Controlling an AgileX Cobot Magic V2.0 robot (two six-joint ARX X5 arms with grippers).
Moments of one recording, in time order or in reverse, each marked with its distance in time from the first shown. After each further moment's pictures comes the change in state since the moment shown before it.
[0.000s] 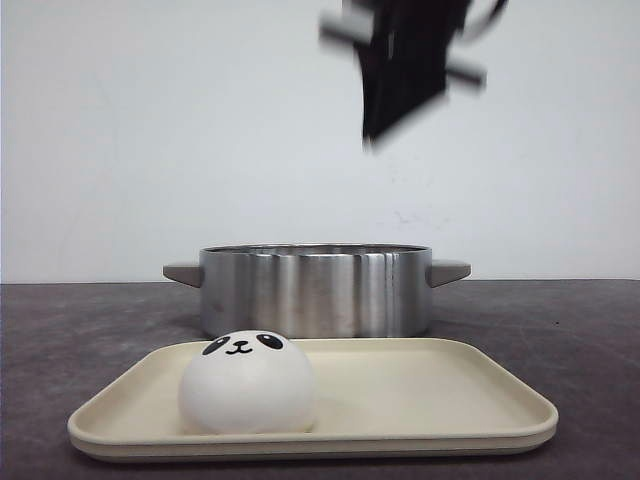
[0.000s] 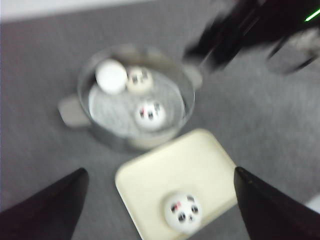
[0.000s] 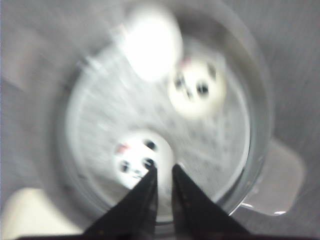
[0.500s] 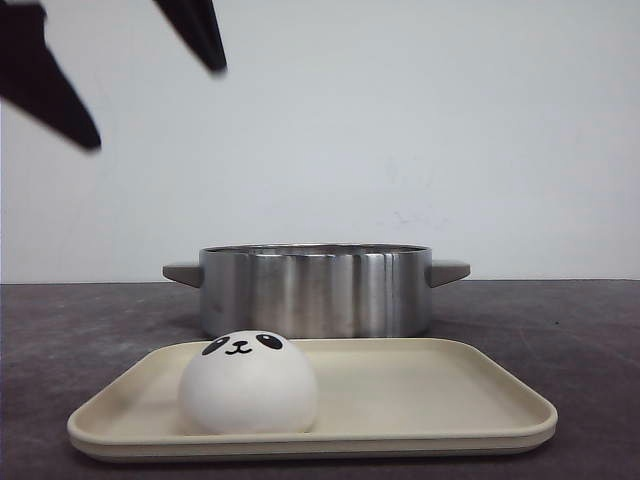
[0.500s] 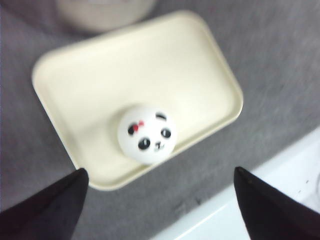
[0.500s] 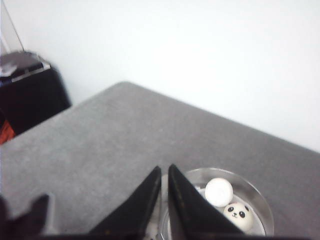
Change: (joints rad) left arm -0.152 0.087 -0.467 0.255 0.111 -0.249; right arm 0.268 -0.499 0.006 0.015 0.187 -0.031
